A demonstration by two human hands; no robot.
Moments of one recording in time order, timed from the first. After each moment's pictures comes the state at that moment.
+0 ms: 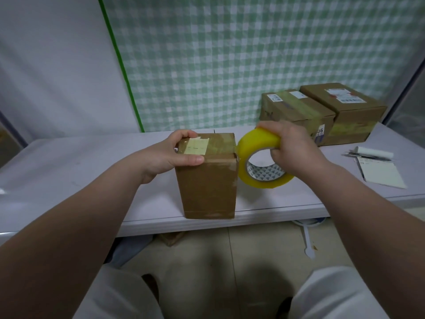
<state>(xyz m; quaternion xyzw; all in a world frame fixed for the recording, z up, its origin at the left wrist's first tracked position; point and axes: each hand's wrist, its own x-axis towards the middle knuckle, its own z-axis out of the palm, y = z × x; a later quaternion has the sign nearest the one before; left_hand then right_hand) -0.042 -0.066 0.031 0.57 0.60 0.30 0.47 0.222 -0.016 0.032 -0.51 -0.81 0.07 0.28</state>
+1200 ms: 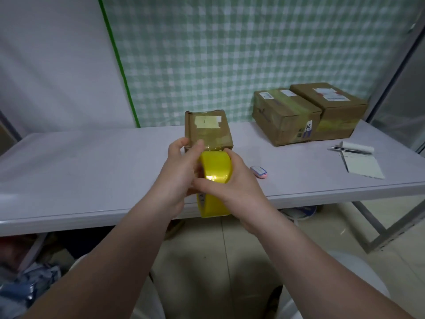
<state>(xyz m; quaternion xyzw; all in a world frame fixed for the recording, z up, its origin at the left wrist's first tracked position) 0.036 -0.138 0.020 0.36 0.58 0.55 0.49 0.151 -0.135 0.005 -0.45 -0.64 0.46 0.41</state>
